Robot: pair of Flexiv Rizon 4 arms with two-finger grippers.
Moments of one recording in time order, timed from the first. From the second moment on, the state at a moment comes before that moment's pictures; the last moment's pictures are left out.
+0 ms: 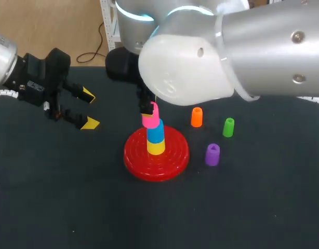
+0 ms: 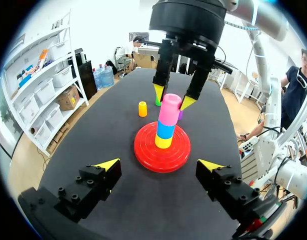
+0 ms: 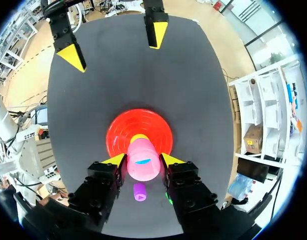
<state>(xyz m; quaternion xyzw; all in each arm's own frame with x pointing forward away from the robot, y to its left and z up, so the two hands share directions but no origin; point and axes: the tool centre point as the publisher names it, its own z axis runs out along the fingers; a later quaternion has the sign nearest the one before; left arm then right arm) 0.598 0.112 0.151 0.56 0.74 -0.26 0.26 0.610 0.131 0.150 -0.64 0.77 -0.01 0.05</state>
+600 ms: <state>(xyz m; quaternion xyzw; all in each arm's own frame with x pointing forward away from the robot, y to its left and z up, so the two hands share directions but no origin) 0.598 0.112 0.151 0.56 0.74 -0.26 0.26 0.613 0.125 0.143 -0.63 0.77 -0.01 0.04</state>
